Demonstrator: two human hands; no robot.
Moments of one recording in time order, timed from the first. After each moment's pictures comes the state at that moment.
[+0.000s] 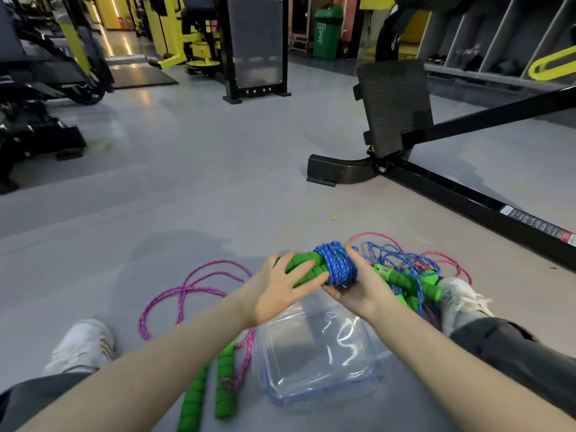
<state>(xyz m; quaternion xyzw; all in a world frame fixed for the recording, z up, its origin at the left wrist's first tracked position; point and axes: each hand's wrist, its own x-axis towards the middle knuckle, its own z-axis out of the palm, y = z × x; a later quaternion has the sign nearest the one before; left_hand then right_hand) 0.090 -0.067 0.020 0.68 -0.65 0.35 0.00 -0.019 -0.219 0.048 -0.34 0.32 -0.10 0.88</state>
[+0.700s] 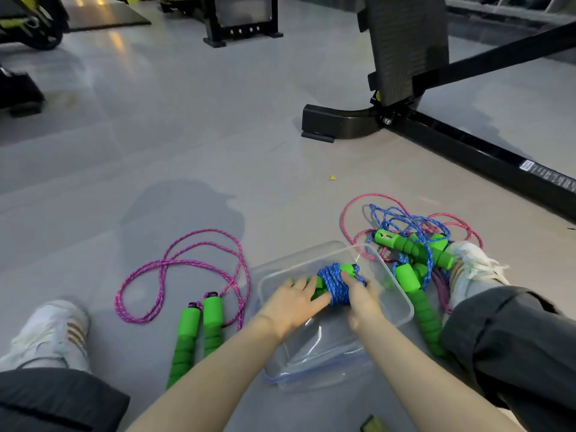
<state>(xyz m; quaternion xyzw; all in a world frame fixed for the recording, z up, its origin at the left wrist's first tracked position) 0.043 -0.108 -0.050 0.77 -0.62 -0.08 -0.15 -0.025 -0.231 -0.086 -0.37 0.52 -0.20 0.74</state>
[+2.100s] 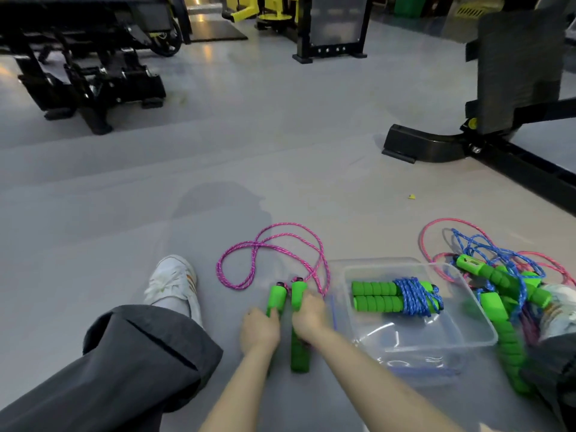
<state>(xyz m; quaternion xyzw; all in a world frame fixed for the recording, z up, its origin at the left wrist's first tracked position) 0.063 0.067 -0.101 0.92 0.12 -0.21 0.29 0.042 -0.029 -0.074 -0.90 0.26 0.14 0.32</state>
